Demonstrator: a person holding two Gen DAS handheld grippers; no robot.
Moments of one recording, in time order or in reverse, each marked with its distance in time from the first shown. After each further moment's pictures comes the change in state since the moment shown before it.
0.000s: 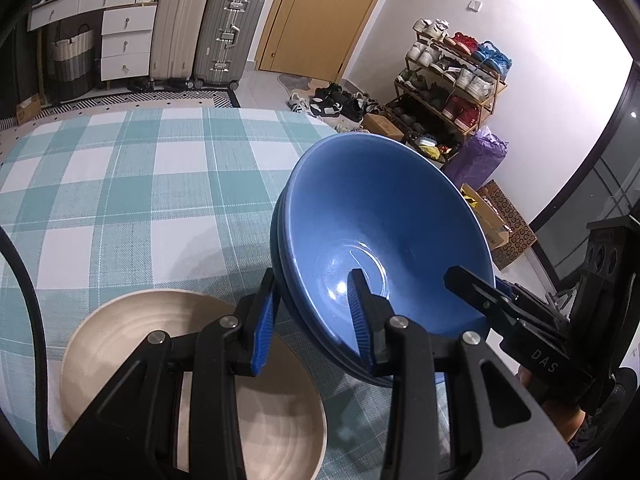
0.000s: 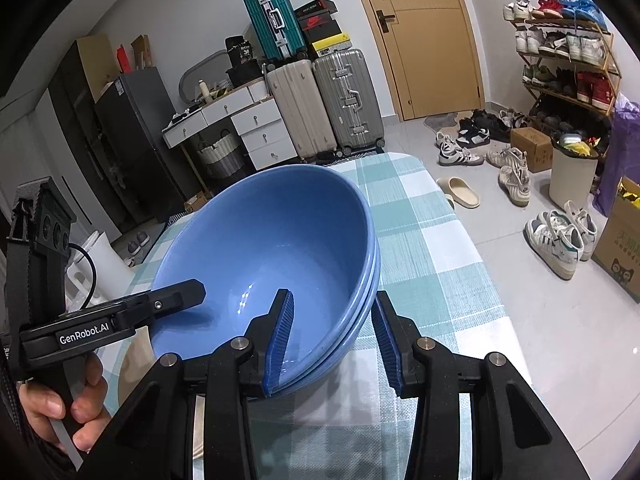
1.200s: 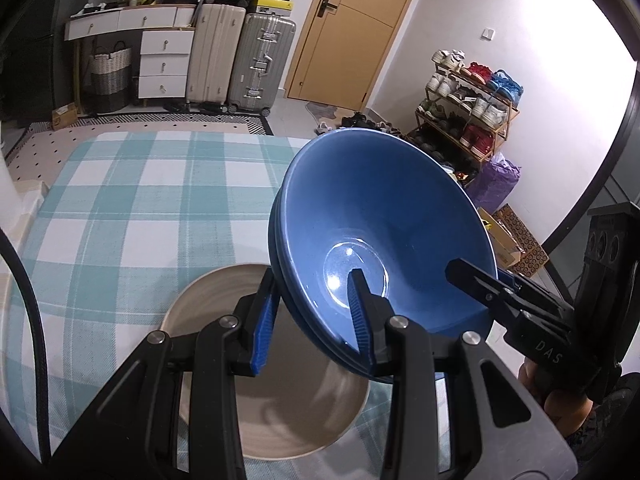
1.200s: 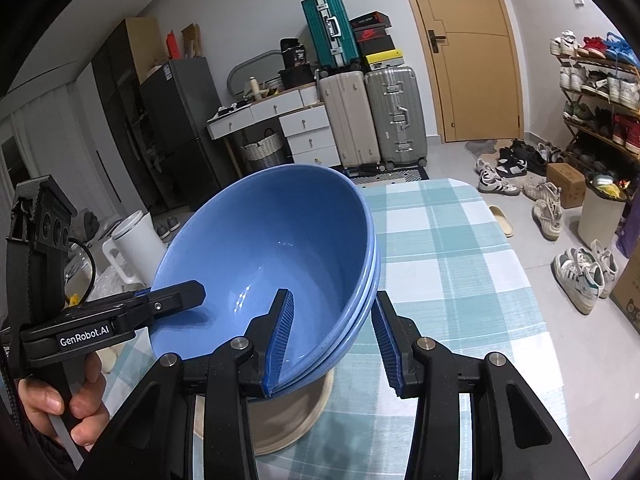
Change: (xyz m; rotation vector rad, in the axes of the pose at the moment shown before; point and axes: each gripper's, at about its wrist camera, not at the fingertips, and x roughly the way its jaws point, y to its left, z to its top) left arm -0.149 0.018 -0.049 -0.039 -0.110 0.093; right arm -0.038 0.094 -0.007 -0.130 -0.026 0.103
